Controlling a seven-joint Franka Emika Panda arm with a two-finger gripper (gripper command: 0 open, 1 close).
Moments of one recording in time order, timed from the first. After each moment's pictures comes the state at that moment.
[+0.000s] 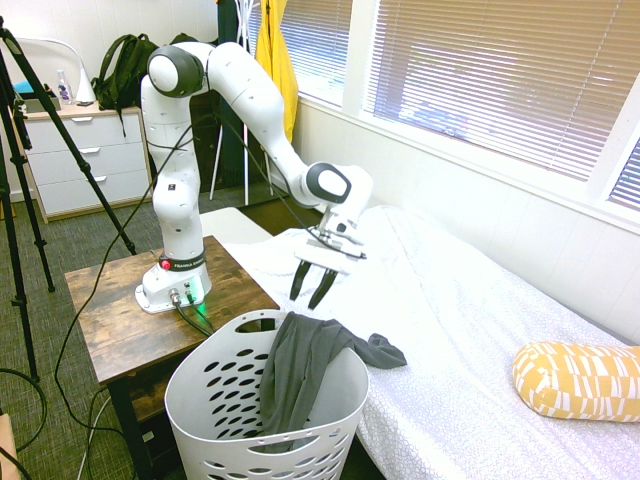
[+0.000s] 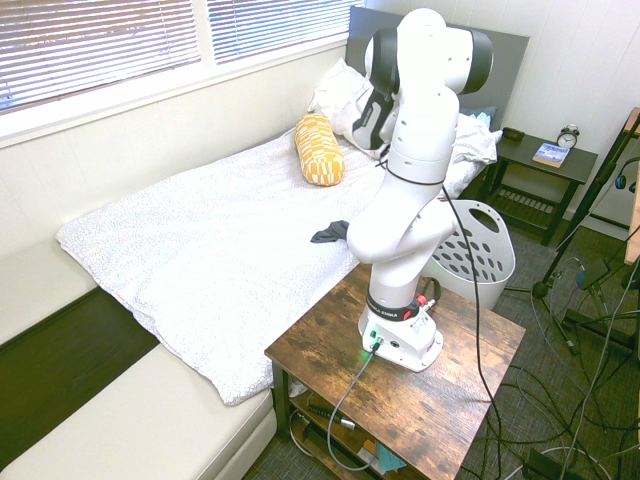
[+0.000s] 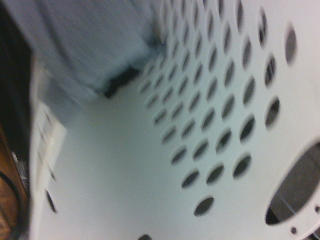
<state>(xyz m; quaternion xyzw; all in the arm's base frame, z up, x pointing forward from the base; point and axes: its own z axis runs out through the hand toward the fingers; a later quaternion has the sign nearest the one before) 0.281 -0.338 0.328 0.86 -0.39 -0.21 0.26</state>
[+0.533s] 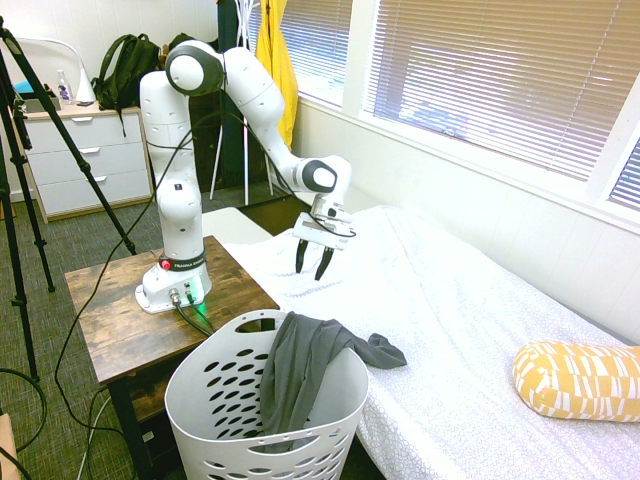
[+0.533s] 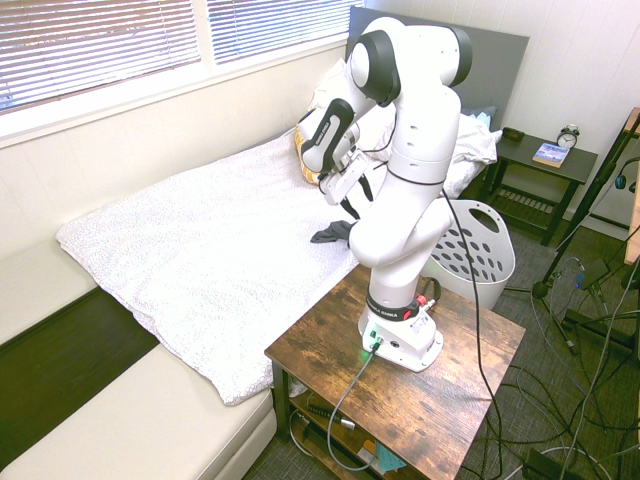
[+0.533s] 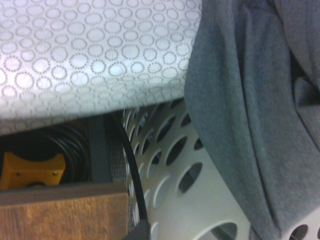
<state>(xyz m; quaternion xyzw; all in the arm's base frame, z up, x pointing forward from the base) 0.345 -0.225 0.265 0.89 -0.37 -0.15 0.22</state>
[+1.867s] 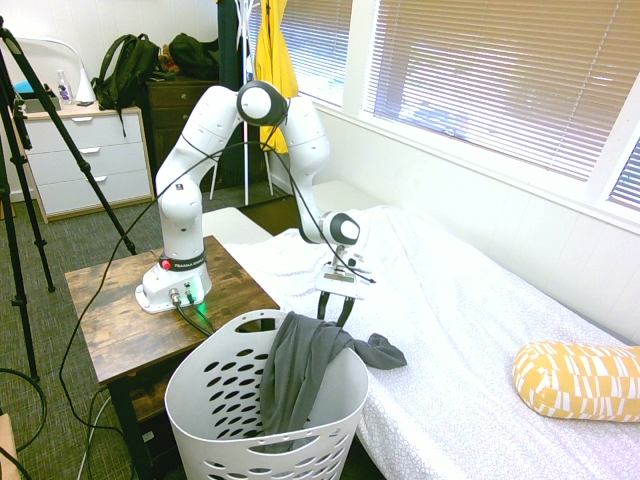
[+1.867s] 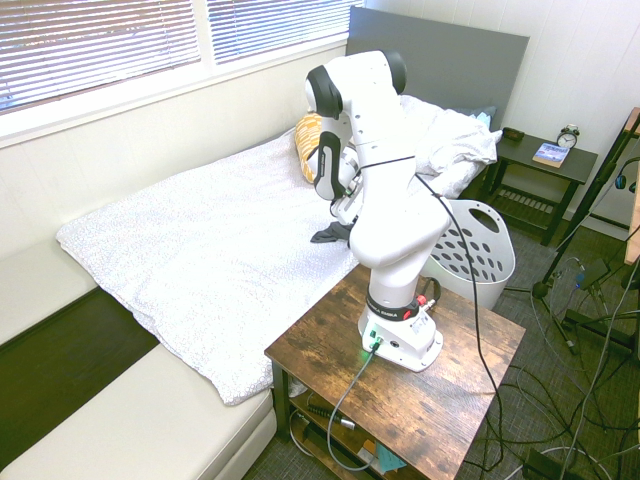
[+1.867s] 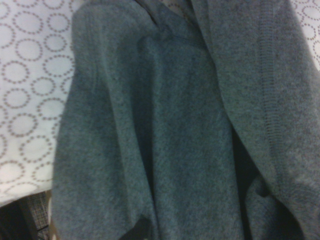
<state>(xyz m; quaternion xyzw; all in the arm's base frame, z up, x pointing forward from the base) 0.364 -0.326 0.128 0.84 -0.40 -0.17 0.32</state>
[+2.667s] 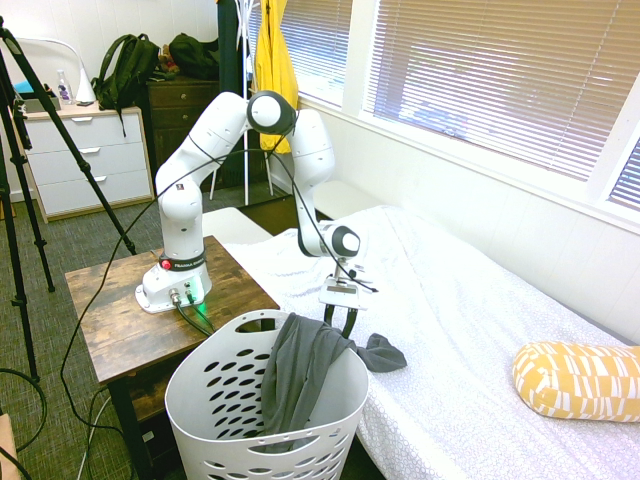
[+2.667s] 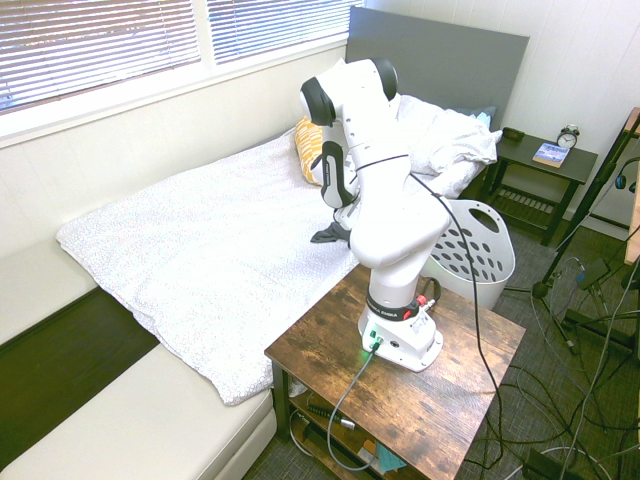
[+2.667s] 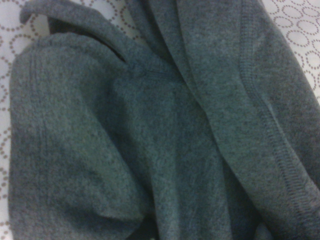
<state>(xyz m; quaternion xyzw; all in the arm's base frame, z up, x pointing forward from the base) 0.368 -0.337 0.103 0.84 -0.41 -0.13 0.33</state>
